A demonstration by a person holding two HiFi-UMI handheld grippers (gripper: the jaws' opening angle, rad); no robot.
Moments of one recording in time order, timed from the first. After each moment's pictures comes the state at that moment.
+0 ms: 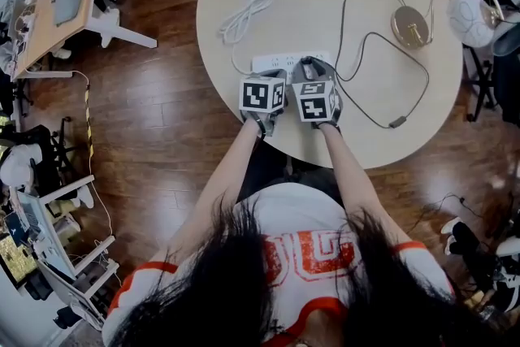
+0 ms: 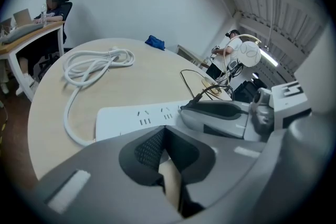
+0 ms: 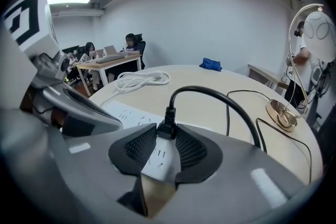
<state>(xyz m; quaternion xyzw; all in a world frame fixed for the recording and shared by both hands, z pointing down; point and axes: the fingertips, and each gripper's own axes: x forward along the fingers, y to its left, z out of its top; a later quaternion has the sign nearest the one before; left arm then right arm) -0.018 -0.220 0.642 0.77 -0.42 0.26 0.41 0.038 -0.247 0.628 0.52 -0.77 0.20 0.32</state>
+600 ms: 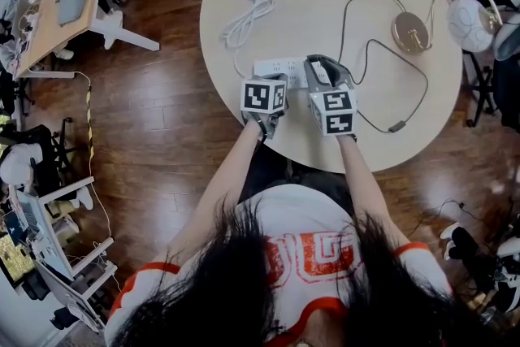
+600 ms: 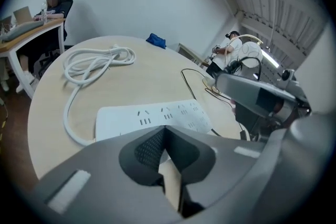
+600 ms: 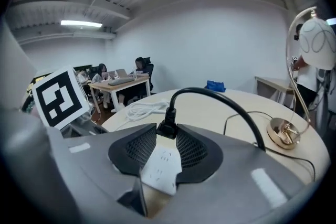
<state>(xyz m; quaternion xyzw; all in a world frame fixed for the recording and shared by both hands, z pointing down) -0.018 -0.220 0.642 0.76 -0.42 0.26 0.42 0.048 -0.248 0.546 0.49 -0.83 0.16 0.22</state>
